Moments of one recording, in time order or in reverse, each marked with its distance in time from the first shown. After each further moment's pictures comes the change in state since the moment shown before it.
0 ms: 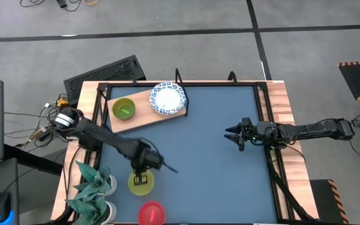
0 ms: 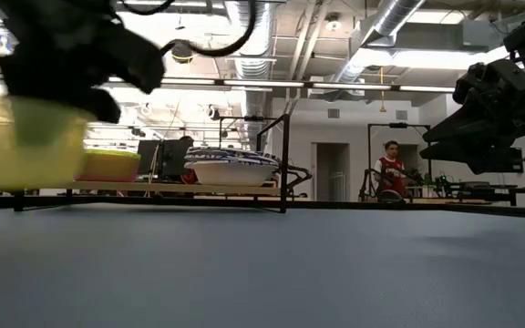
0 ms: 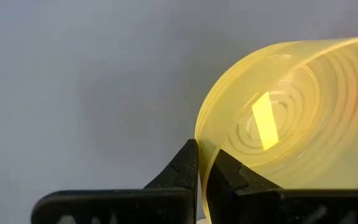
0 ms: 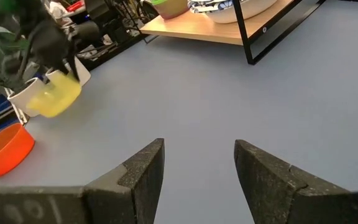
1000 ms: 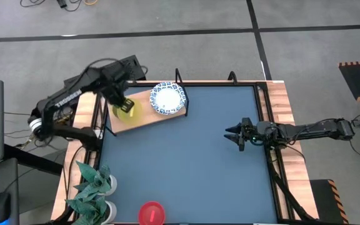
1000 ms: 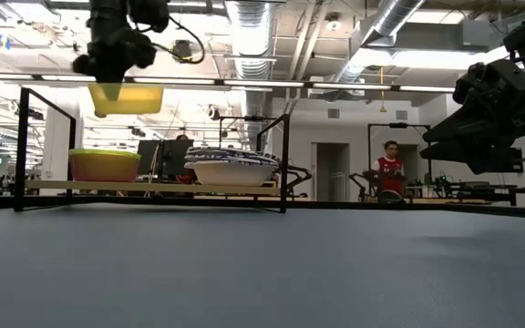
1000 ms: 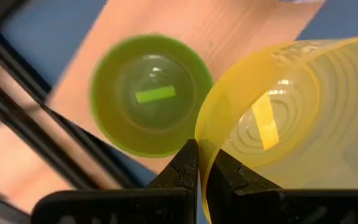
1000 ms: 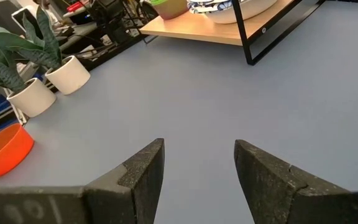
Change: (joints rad) left arm 1.034 -0.384 0.190 -0.442 -0.175 0.305; right arm 0.000 0.000 0.000 0.000 0.002 0.000
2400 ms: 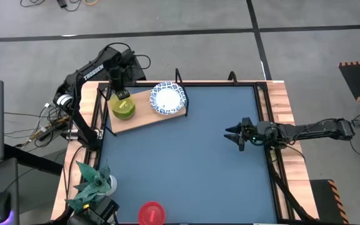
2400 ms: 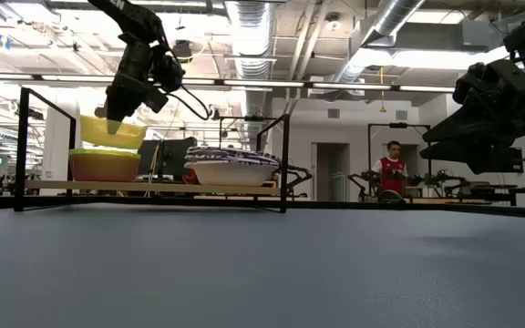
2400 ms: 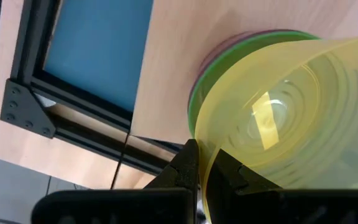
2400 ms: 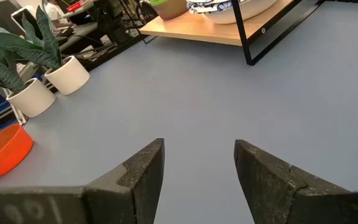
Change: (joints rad) left arm 0.277 0.428 0.219 -0.171 -0.096 0.656; right arm 0.000 0.000 0.000 0.000 0.002 0.000
